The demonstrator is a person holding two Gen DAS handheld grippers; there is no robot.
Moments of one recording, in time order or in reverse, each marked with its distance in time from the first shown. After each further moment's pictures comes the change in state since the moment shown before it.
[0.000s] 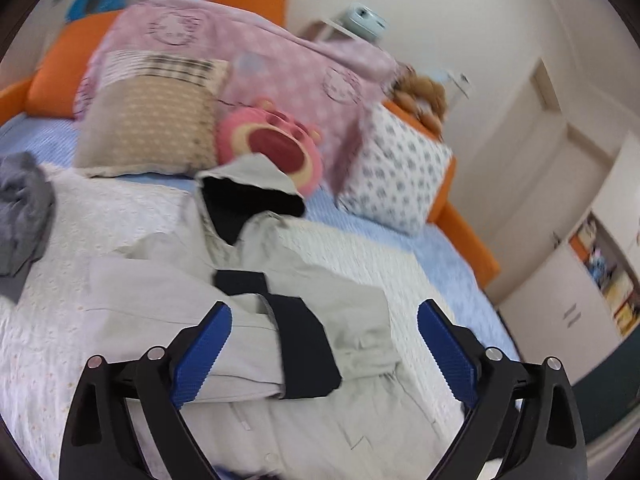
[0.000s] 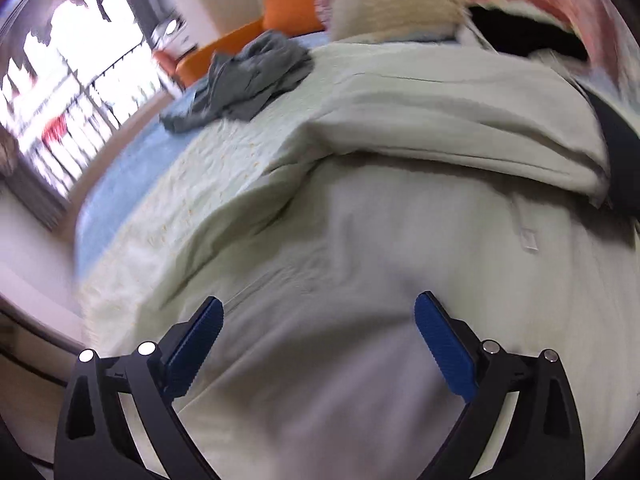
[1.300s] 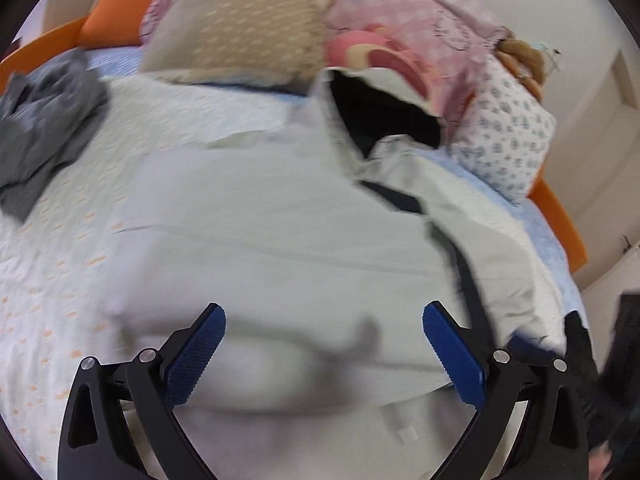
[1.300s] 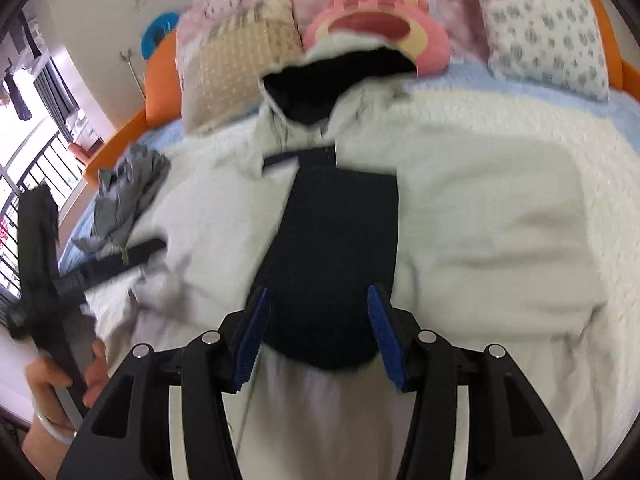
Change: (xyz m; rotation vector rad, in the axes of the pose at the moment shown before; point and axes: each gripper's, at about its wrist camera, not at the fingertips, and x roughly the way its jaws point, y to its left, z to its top) left arm 0.129 0.116 -0.077 -0.064 0.144 0.237; right arm -0.066 -0.169 0.051 0.234 -0.128 -0.245
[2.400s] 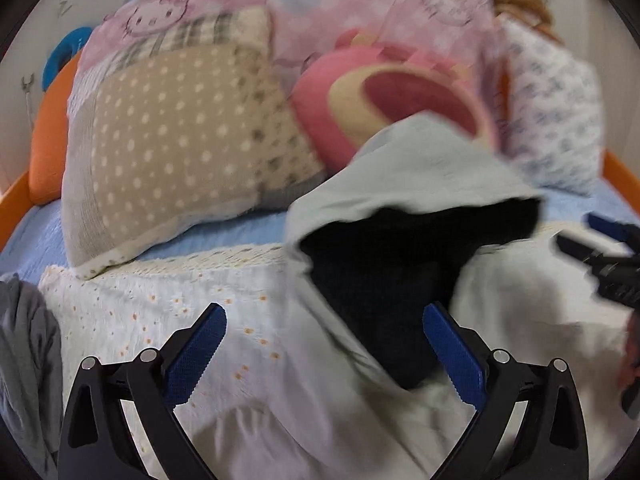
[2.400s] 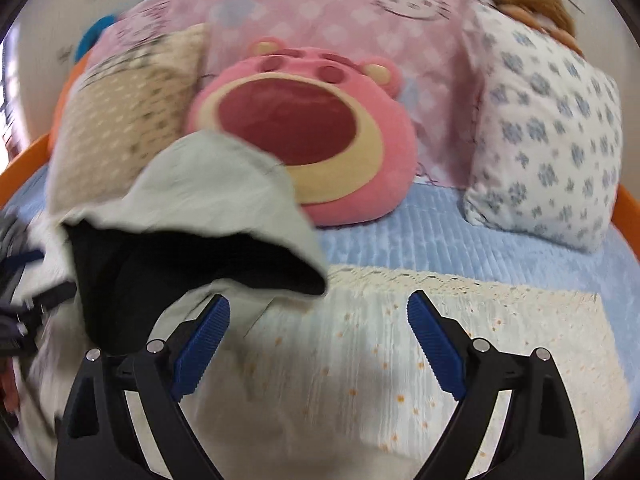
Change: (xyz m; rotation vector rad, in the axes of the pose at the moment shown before) left arm 0.172 -0.057 0.199 0.323 -0.081 0.286; right arm 0.144 -0.063 0.264 -0.117 -0.240 -0.326
